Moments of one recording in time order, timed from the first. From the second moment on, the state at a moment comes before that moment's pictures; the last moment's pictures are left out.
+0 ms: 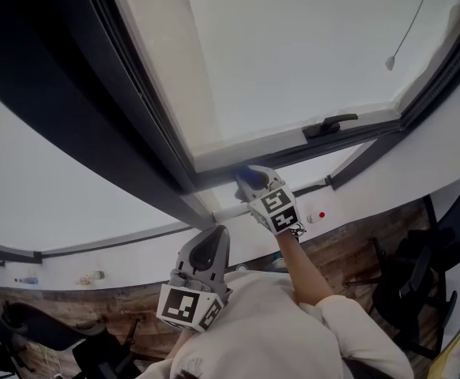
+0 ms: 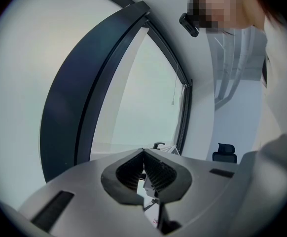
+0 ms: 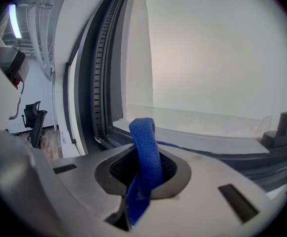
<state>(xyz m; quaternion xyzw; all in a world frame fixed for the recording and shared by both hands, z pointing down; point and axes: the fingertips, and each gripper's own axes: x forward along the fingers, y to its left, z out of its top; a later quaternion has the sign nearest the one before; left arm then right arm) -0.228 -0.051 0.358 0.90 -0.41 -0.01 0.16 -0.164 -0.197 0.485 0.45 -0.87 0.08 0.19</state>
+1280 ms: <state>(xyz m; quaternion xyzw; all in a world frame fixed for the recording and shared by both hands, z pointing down) -0.150 -0.058 0.357 0.90 -0.40 0.00 0.15 -0.032 -0.210 0.482 0.52 -0.83 0.11 0.15</state>
